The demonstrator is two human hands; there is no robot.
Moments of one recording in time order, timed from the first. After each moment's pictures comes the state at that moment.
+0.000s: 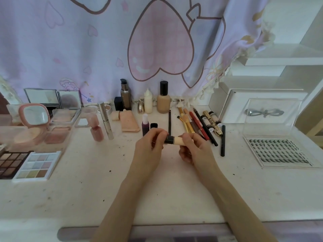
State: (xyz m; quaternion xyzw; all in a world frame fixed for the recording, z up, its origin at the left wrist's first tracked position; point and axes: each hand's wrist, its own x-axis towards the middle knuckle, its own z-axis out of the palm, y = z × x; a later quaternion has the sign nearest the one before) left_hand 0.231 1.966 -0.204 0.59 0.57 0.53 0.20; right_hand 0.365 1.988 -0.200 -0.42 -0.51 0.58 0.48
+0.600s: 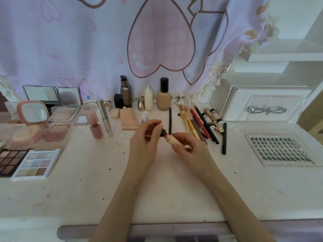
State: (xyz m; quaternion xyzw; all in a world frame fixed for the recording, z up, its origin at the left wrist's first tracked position) left_hand 0.226 1.966 -0.201 0.52 0.57 0.60 0.21; right_hand 0.367 1.990 -0.208 -0.42 -0.70 0.42 0.39
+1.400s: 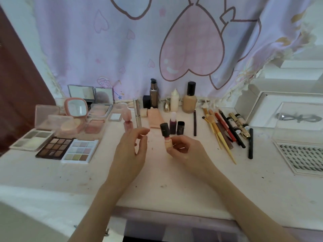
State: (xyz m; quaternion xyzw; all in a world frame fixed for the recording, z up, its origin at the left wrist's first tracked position) left_hand 0.149 1.901 -0.200 0.59 0.68 0.44 0.02; right_hand 0.307 1.975 -0.205 -0.36 -0.78 0.39 0.33
